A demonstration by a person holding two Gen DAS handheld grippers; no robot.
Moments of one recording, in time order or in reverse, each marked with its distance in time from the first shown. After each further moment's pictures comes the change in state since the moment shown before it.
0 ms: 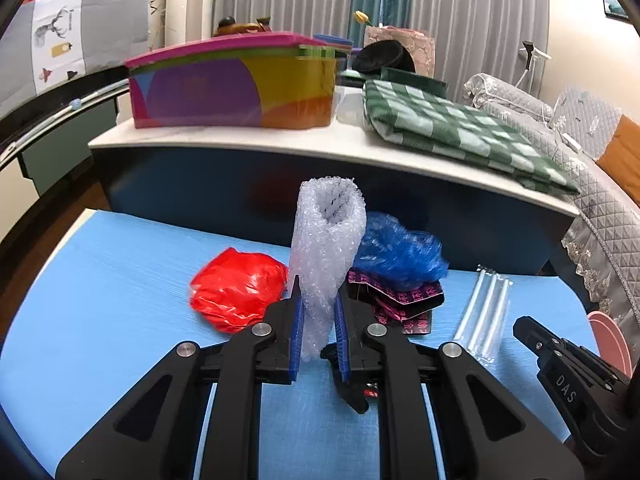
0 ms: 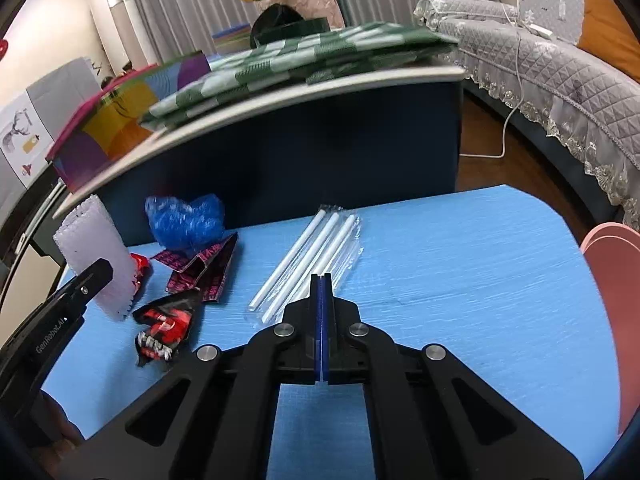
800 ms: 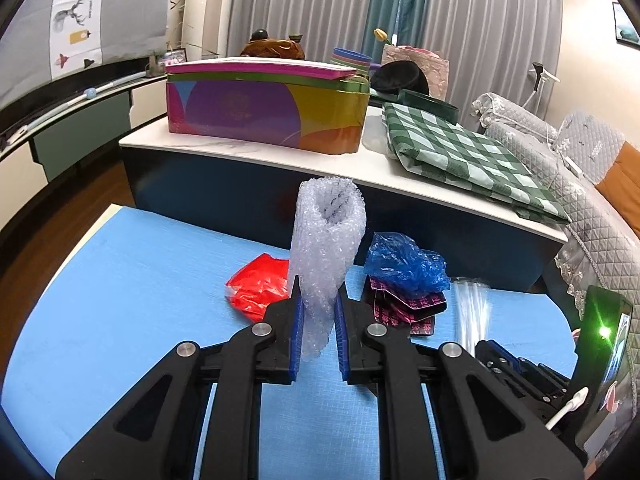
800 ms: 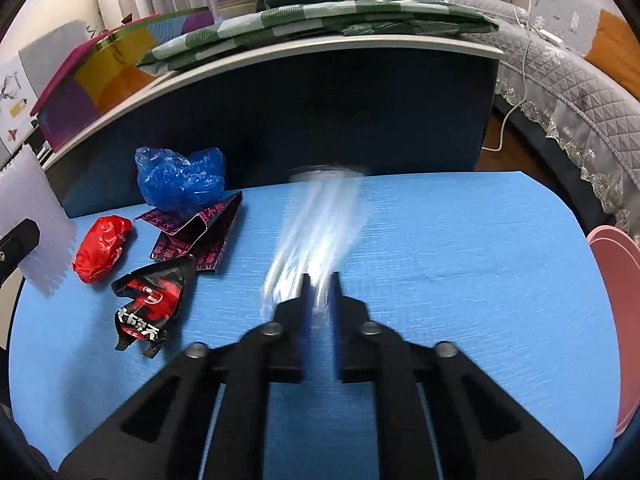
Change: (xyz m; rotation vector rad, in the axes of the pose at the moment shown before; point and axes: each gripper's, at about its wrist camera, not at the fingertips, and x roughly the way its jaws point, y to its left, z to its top) left arm -0.029 0.023 0.007 -0.067 -0.012 -0.001; right arm 0.022 0.028 -0.007 -0.071 0.084 -0.081
